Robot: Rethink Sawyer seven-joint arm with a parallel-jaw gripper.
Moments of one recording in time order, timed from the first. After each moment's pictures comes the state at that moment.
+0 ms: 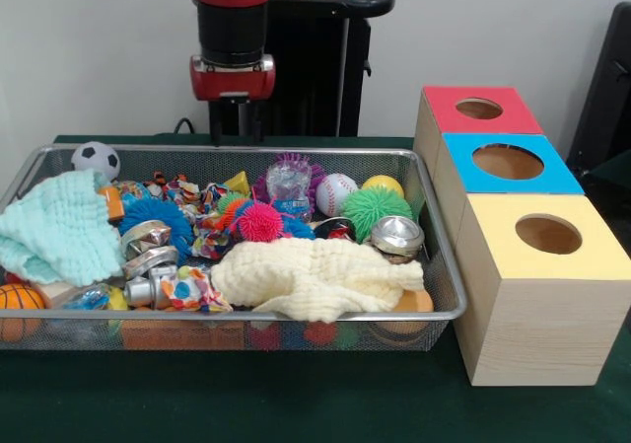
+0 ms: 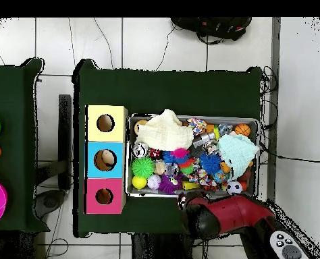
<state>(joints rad) -0.76 -0.74 0.34 2.07 -0.85 0.33 1.88</state>
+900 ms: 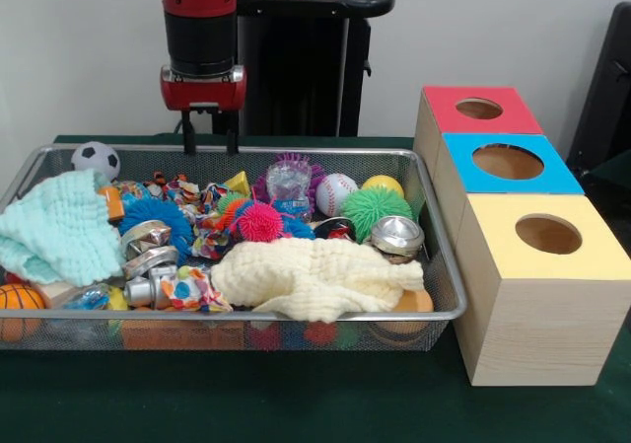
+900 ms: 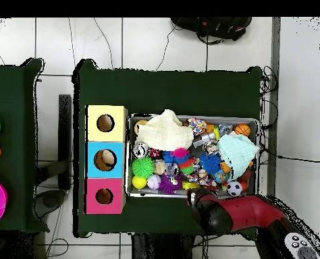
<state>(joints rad) -0.84 -0.70 0.35 2.03 -0.84 0.33 1.88</state>
